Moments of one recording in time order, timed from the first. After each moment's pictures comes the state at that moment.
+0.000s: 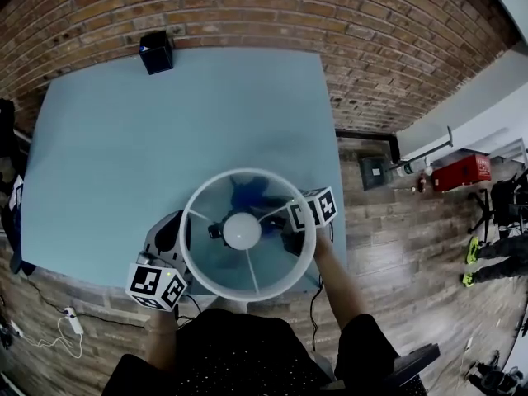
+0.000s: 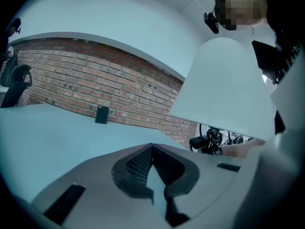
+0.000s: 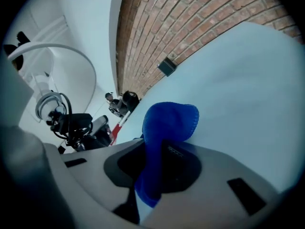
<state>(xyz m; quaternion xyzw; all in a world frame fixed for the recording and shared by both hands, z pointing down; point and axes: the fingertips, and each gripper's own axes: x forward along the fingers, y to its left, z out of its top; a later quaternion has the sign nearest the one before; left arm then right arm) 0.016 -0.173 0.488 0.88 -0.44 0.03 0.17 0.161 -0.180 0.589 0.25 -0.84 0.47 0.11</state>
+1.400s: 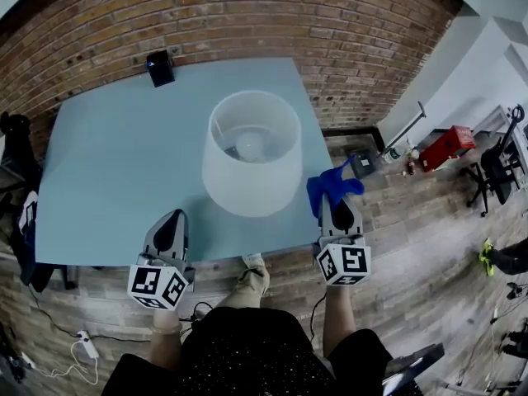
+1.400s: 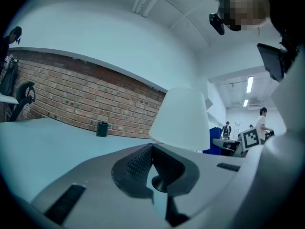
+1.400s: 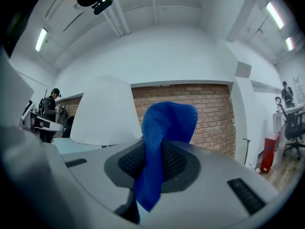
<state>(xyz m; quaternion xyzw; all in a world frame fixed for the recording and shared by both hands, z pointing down) -0.050 -0.054 0.431 0.90 -0.41 -0.01 0.11 0.264 0.013 0.423 0.73 -0.68 0.00 0.00</state>
